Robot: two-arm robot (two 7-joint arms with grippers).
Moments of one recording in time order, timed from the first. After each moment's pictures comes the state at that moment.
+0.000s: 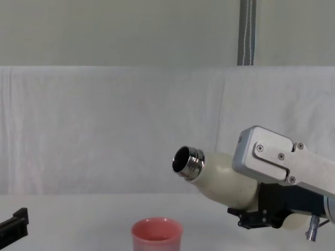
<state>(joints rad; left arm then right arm) 0.27 0.24 0.04 -1.85 -0.25 -0.02 -0.02 0.38 0.40 -0.53 -1.47 -0.56 -0.03 0.27</state>
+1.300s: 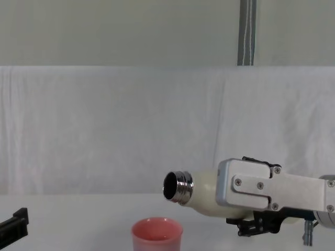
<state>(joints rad) 0.27 0.24 0.04 -1.85 -0.25 -0.02 -0.02 0.43 0.41 -0.61 -1.45 -0.71 -0.01 0.28</state>
